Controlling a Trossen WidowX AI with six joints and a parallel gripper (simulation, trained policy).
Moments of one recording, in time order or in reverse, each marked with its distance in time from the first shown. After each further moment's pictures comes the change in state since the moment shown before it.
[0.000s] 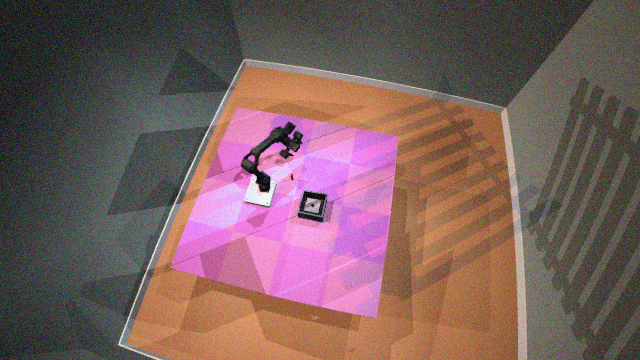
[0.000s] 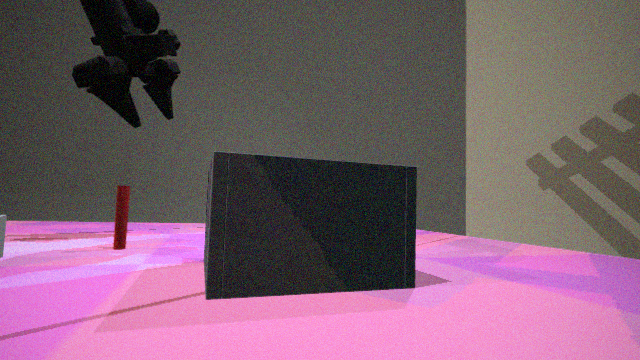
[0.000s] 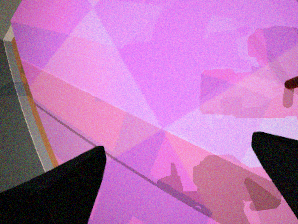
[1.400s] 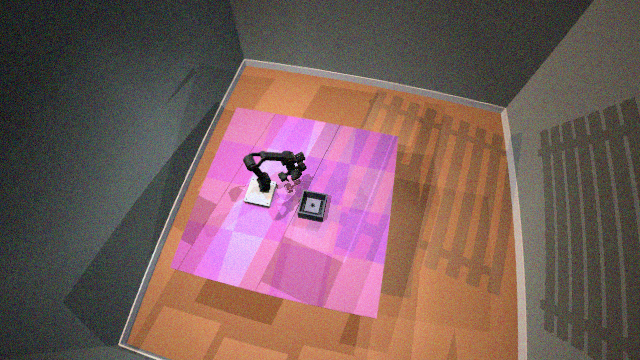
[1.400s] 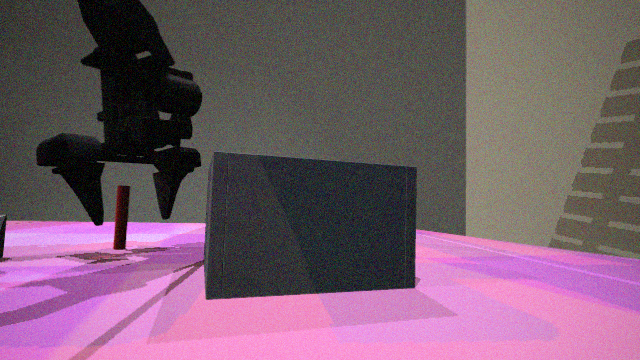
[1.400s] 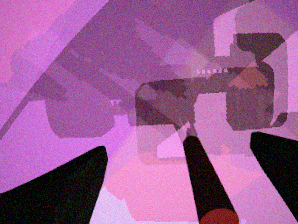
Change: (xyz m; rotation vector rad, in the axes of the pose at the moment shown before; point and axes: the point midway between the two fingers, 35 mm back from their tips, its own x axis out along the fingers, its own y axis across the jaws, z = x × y) arm 0.119 -0.153 0.032 0.280 0.068 -0.387
